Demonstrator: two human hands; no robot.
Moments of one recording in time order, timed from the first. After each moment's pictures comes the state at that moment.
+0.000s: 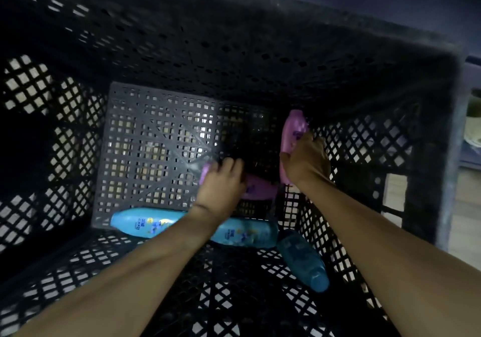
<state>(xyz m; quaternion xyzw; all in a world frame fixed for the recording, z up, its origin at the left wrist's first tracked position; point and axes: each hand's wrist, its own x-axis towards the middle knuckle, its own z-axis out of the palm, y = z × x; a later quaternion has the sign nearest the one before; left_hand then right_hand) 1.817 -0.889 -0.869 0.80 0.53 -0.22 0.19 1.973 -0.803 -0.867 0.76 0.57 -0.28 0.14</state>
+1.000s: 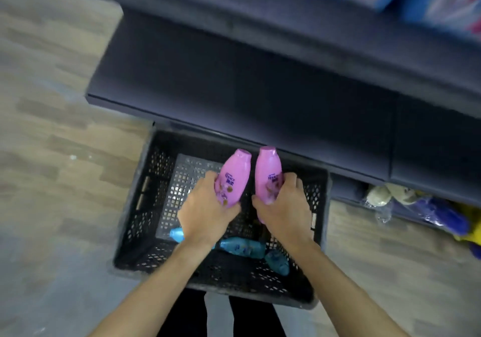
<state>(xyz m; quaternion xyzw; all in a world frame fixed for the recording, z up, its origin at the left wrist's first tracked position) 1.743 -0.876 -0.550 0.41 0.83 0.15 0.33 1.892 -0.827 -0.540 0.71 0.63 -0.31 -0.04</state>
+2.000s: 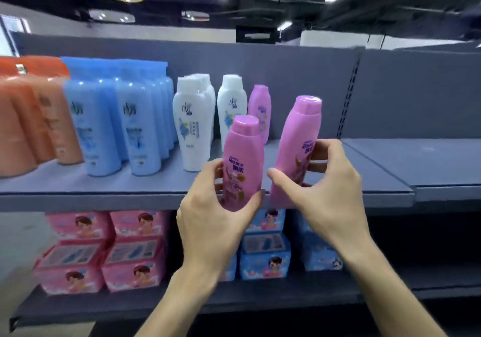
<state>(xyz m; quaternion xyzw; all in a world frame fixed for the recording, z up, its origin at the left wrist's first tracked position) 1.814 -0.774 -0.025 0.61 0.51 0.61 0.03 1.981 -0.763 0.006 0.52 0.62 -0.06 -0.59</state>
